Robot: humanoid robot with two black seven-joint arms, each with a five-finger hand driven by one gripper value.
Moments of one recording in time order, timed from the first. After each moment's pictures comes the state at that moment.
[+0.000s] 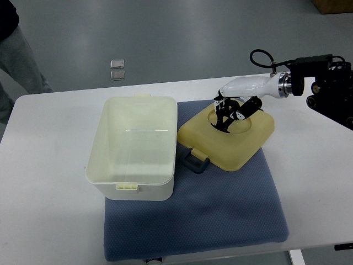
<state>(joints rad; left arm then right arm) -0.01 0.00 -0.02 -0.14 0.01 -0.07 -0.04 1.16 -0.45 0.11 0.84 -1.55 0.22 0.61</state>
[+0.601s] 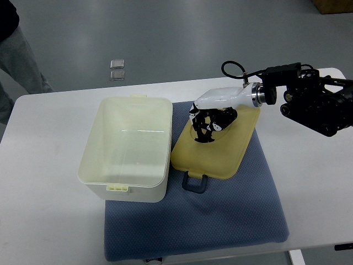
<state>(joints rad) -0.01 0.00 -0.02 -0.14 0.01 -0.07 -0.04 1.17 -0.35 0.09 0.84 -1.55 0.23 0.61</state>
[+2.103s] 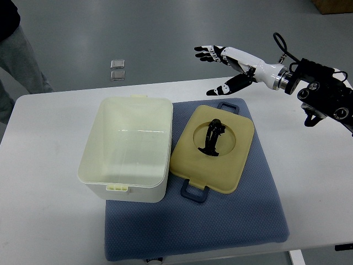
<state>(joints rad) -0.01 0.00 -0.02 -0.14 0.01 -0.07 -0.04 1.03 -0.36 0.26 0.68 -0.75 0.22 0.61</state>
